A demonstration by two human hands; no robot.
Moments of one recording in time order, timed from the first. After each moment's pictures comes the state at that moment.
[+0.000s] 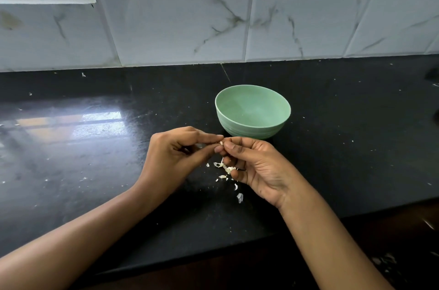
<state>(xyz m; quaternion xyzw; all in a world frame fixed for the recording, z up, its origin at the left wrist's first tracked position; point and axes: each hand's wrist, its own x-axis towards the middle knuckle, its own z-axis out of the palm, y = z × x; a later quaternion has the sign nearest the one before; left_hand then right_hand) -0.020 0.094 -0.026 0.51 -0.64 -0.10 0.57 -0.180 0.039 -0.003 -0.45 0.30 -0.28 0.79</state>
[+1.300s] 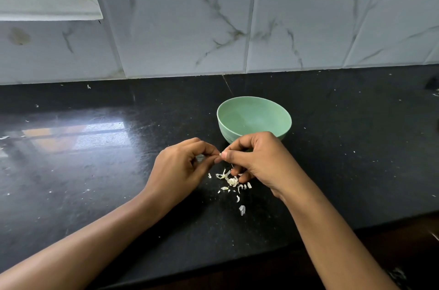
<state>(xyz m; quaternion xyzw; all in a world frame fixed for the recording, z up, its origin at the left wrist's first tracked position) -0.013 0.087 -0.032 0.61 -0.66 -0.01 0.44 -0.175 0.026 0.011 -0.70 0.39 -0.28 0.53</state>
